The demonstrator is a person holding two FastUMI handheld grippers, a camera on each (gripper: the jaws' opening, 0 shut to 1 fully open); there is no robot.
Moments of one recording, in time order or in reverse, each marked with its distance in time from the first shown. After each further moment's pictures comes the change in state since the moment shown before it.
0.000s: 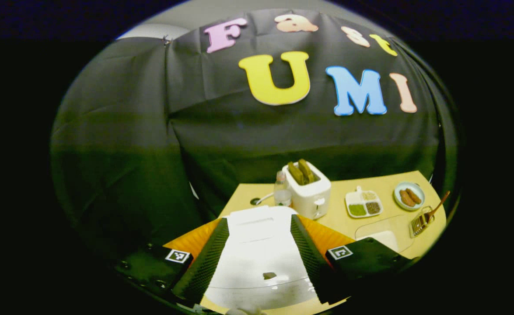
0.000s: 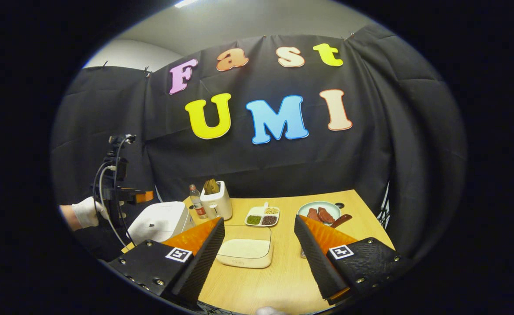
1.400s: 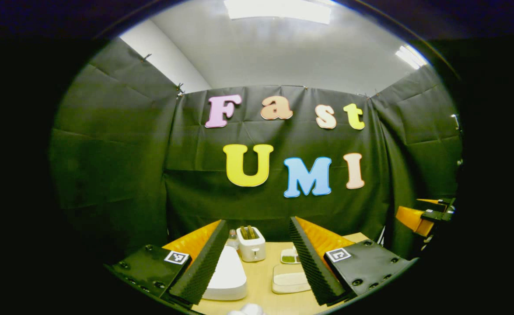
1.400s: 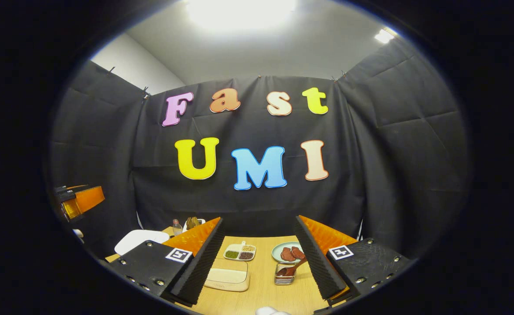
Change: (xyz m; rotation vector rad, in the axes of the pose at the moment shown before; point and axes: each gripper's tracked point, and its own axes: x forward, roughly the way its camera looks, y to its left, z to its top) left arm -0.394 -0.120 -0.028 -0.159 -0.426 -0.146; right arm -0.060 -0.020 0.086 -0.069 -0.256 -0.127
